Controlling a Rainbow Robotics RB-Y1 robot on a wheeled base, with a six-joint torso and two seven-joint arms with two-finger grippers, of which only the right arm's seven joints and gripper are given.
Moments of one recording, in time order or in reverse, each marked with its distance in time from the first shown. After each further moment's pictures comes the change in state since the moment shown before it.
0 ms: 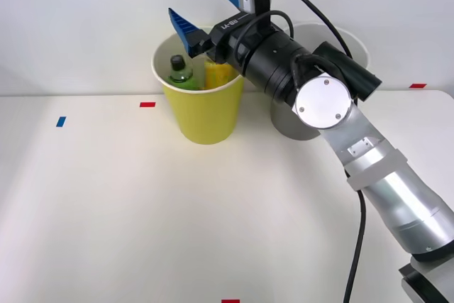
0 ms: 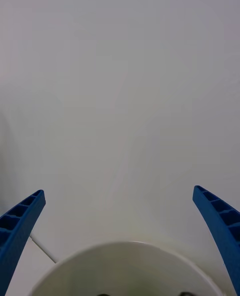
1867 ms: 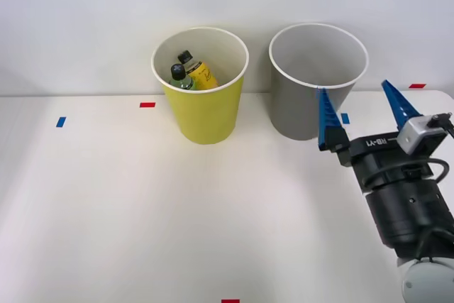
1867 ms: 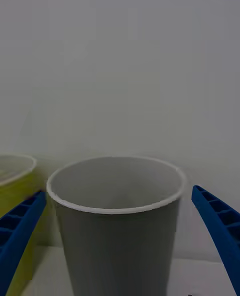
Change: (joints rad) arm 0.934 -0.218 -0.084 -0.573 0.200 -0.523 0.010
